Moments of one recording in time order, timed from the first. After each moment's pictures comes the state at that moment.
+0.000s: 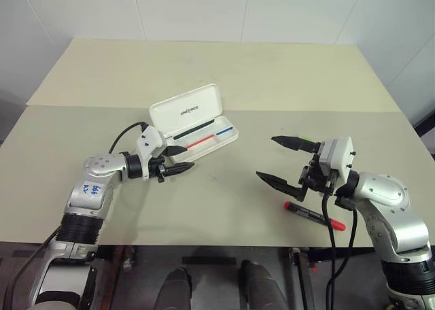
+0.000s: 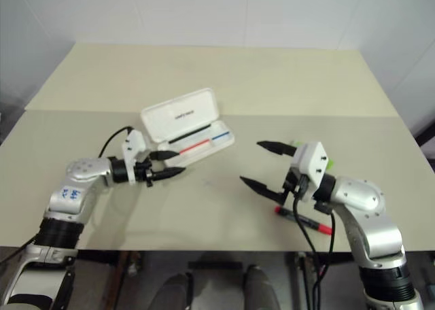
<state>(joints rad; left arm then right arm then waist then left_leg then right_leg) -0.54 0.59 -0.05 0.20 -0.25 0.27 -0.96 -0.22 -0.59 -0.08 -0.36 0.47 0.19 0.90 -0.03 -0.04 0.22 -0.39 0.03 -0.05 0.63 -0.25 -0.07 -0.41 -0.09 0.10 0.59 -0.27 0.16</state>
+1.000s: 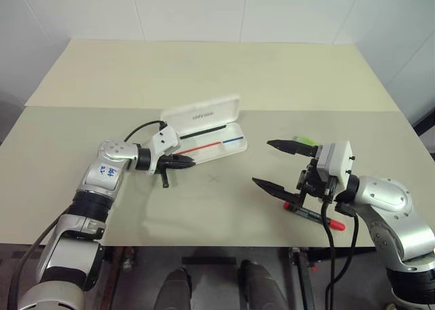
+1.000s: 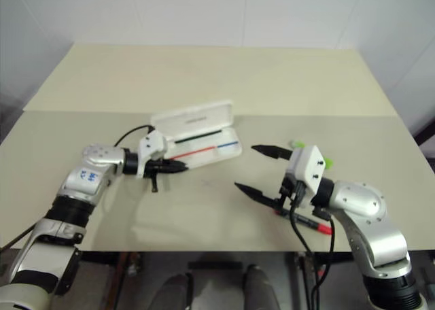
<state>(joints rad) -0.73 0.59 -0.19 0.41 -0.10 0.23 -1.13 -0.21 -0.65 -0.07 -0.48 0.51 0.27 0.90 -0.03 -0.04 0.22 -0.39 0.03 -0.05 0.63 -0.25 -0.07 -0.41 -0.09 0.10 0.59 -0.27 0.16</state>
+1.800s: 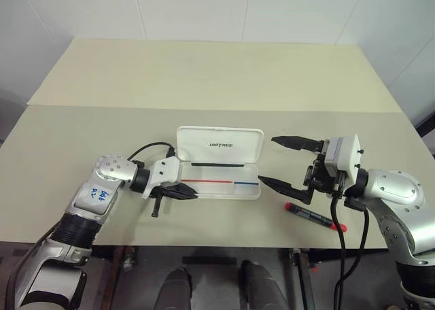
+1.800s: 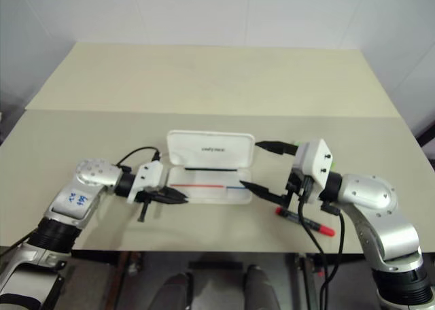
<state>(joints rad) -0.52 0.68 -0.20 0.09 -0.15 0.18 -1.31 -0.23 -0.69 -0.10 -0.46 0.54 0.28 0.92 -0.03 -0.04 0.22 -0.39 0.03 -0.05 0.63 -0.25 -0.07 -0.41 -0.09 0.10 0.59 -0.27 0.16</state>
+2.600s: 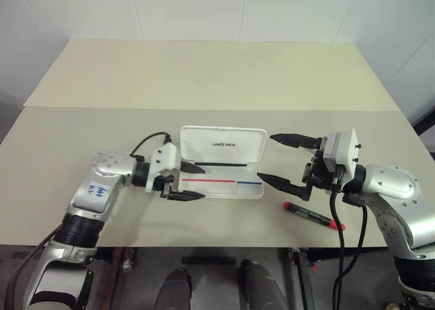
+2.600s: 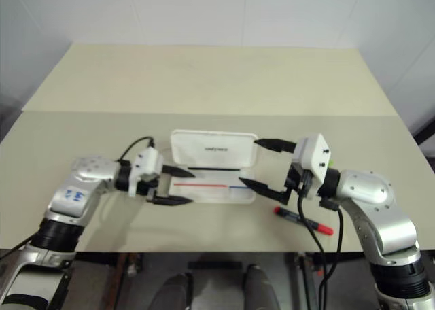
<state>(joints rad) -0.50 0.64 -0.05 -0.03 -0.31 0.31 -1.24 -0.27 -0.69 -0.08 -0.42 0.55 0.29 0.94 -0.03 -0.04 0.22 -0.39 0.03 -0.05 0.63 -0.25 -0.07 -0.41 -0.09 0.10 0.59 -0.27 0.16</state>
